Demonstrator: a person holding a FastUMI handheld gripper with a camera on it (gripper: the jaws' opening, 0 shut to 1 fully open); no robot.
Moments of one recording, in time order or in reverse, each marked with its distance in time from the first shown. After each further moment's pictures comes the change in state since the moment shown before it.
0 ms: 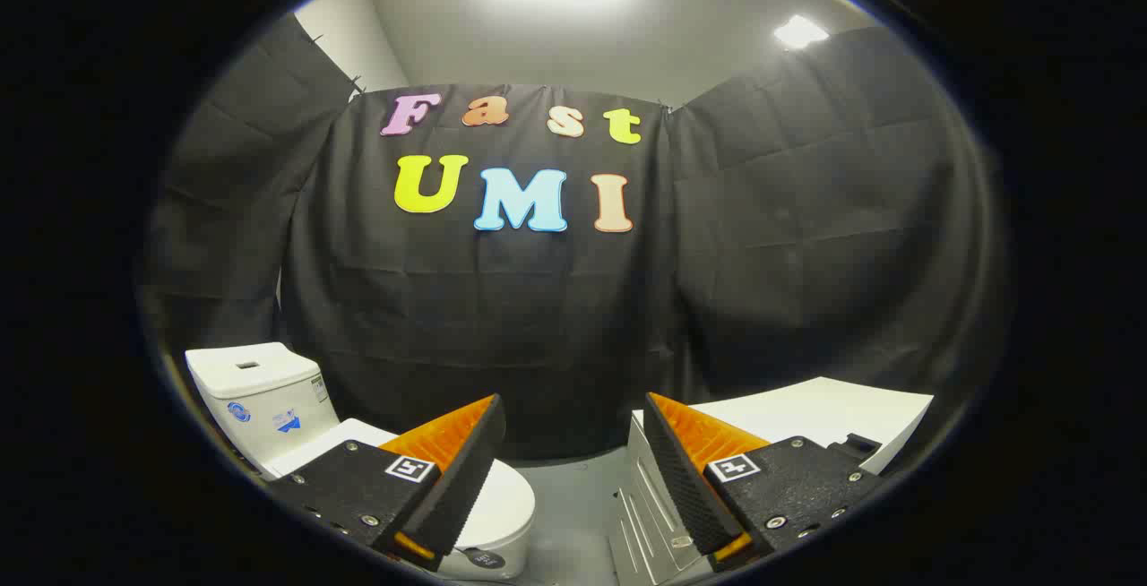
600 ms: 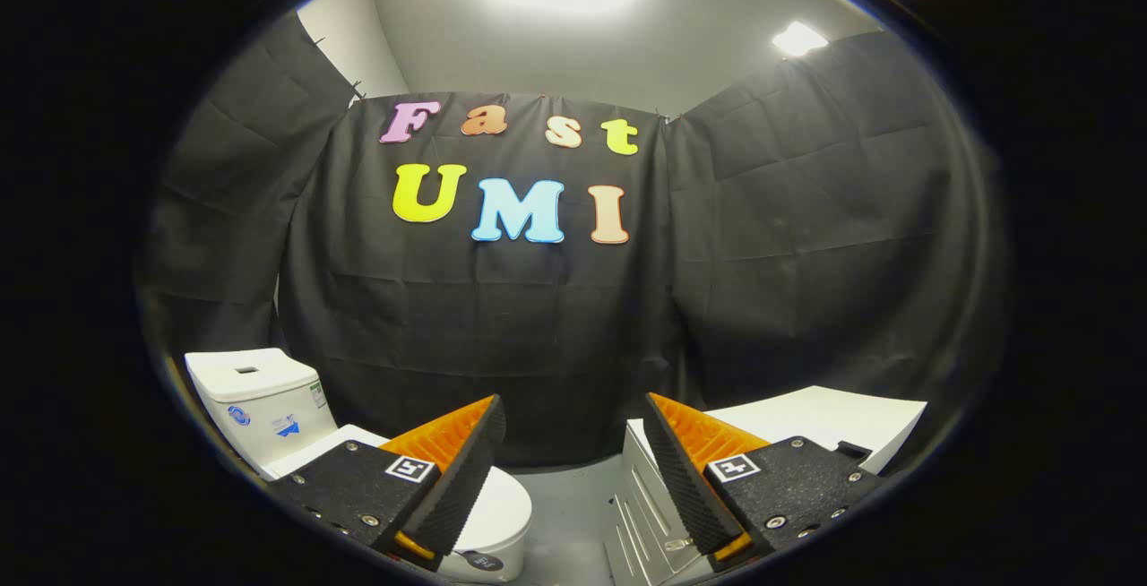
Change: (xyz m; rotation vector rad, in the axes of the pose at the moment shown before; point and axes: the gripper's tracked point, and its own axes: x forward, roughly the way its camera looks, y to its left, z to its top) arm -0.007 0.000 0.012 -0.014 -0.034 -0.005
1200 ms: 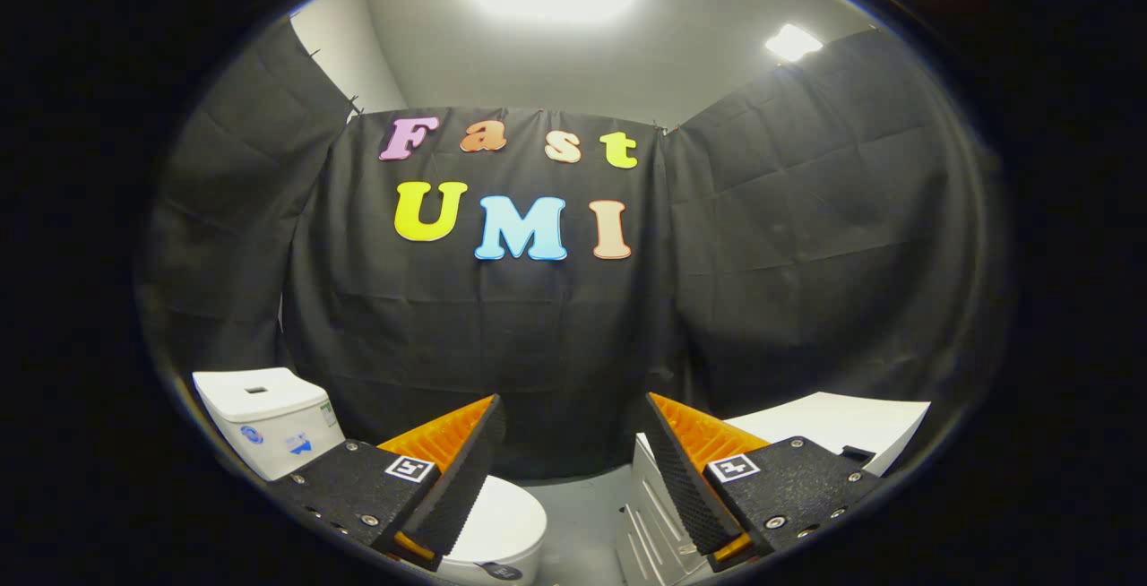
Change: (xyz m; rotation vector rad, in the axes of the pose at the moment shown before) arm -0.003 0.019 0.030 0.064 -0.062 0.002
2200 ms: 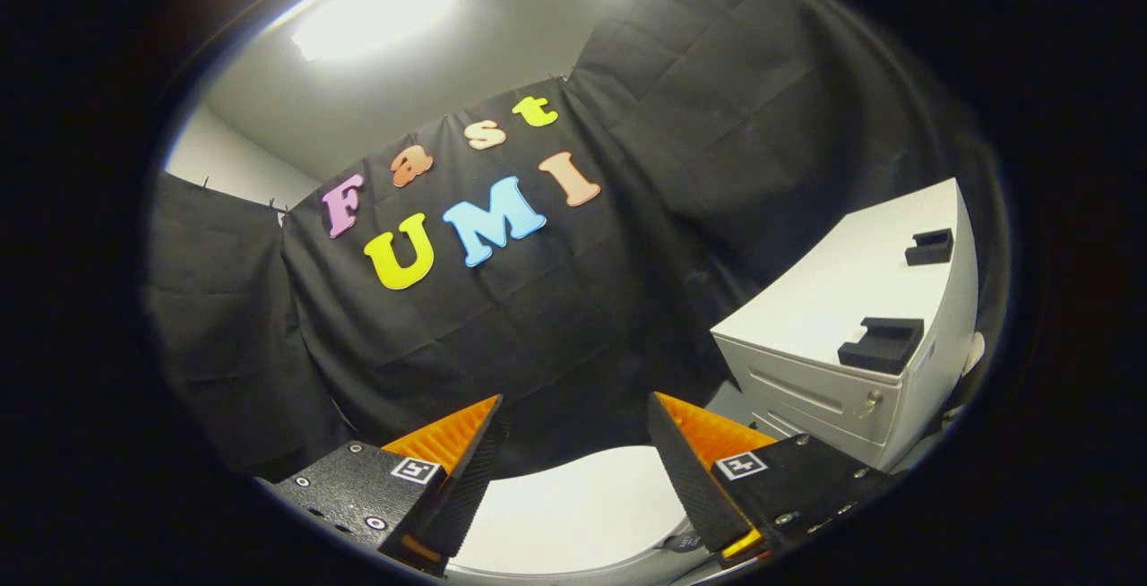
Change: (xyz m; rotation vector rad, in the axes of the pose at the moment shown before) arm -0.003 0.047 -0.102 0.548 0.156 -0.038
